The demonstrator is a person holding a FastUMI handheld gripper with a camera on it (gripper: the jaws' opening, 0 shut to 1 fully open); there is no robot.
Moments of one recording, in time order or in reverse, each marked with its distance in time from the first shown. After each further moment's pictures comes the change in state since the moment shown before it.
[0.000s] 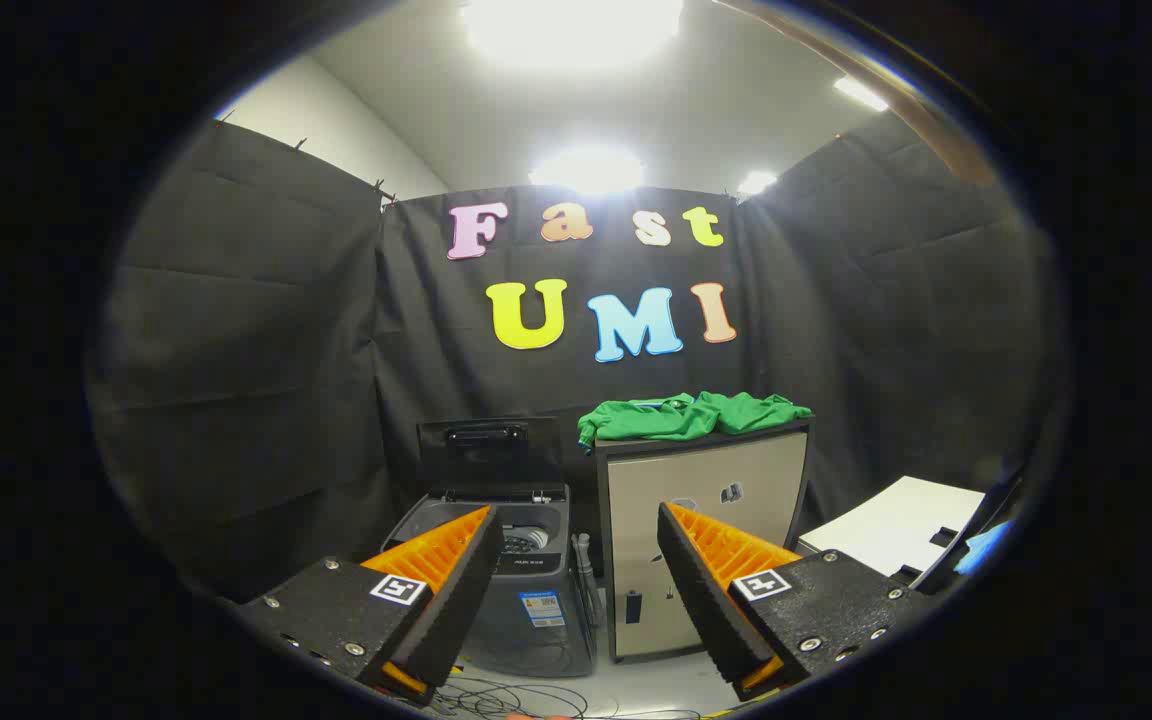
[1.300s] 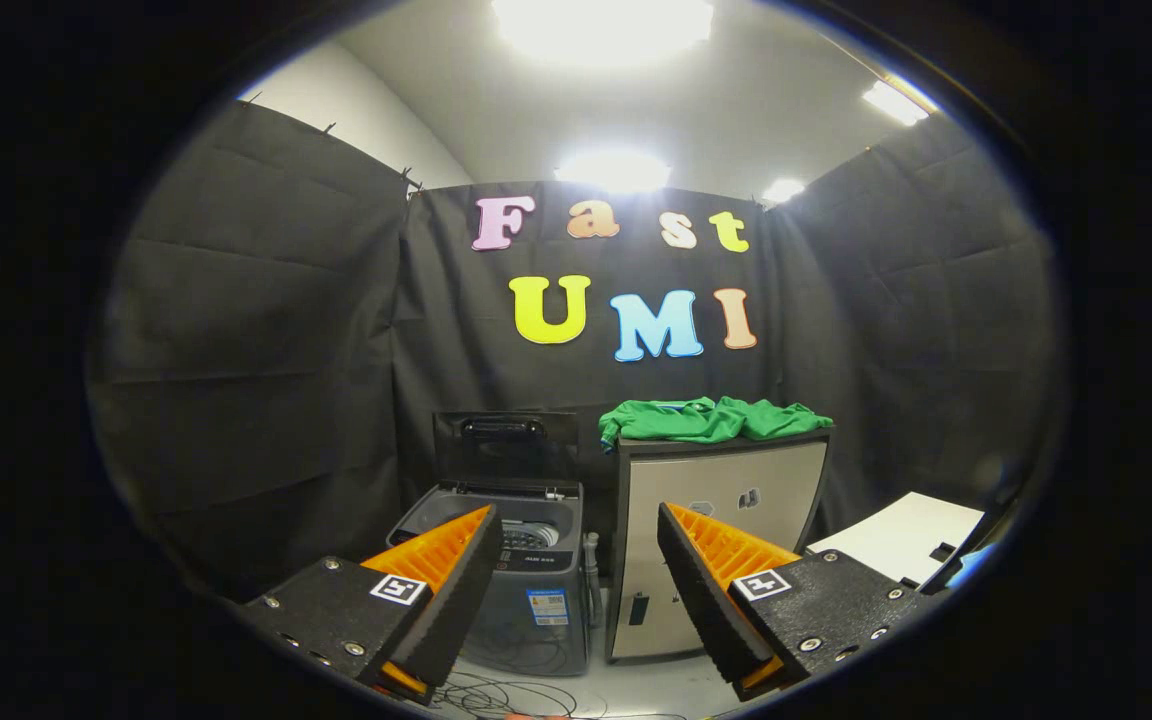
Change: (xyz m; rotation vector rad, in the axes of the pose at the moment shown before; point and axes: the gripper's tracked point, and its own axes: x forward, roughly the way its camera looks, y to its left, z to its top) arm 0.008 0.021 -0.009 -0.056 0.012 0.039
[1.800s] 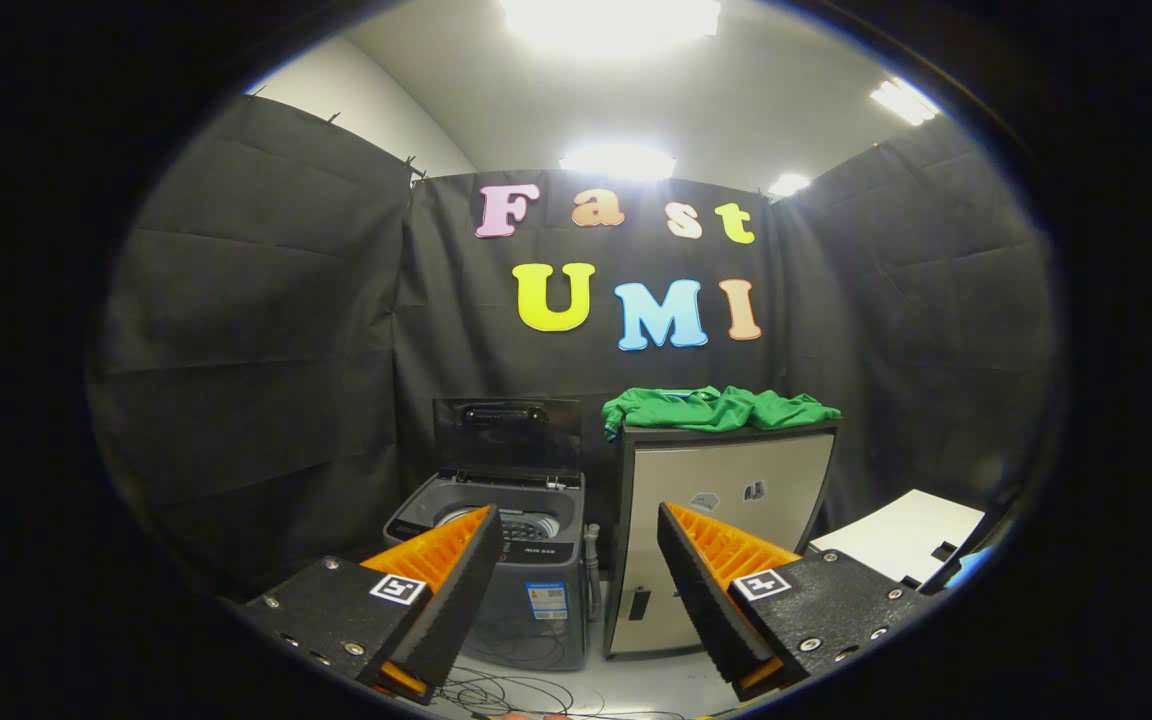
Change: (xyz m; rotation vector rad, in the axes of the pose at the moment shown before) arm 0.011 0.011 -0.013 -0.009 0.028 0.019
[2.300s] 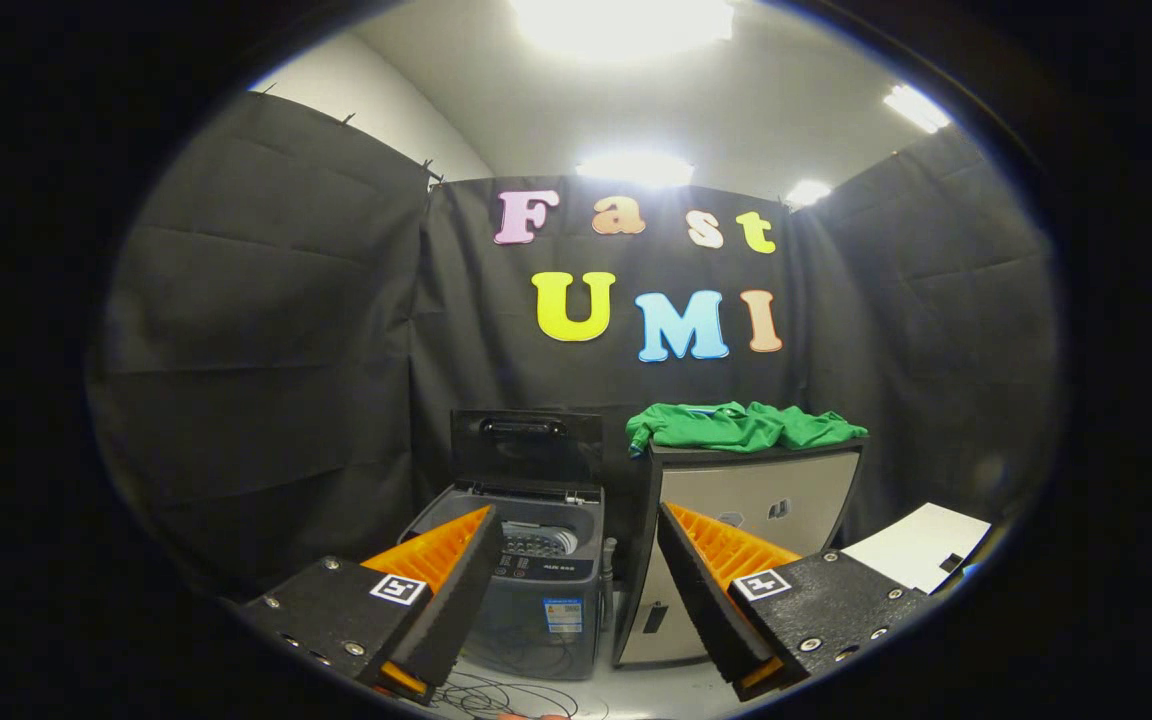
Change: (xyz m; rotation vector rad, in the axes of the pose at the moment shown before) arm 0.019 0.020 0.020 -0.030 -0.018 0.028
